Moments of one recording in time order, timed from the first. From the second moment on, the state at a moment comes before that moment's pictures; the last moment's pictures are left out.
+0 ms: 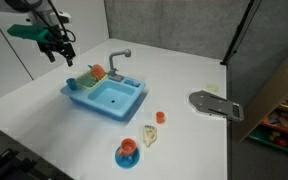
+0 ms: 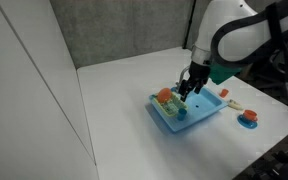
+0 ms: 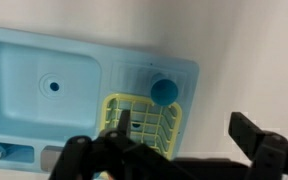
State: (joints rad) arm 0.16 0.29 0.14 -2.13 0.02 2.42 0.15
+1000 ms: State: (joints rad) arm 0.21 0.51 0.11 -2.03 0.01 2.48 0.16
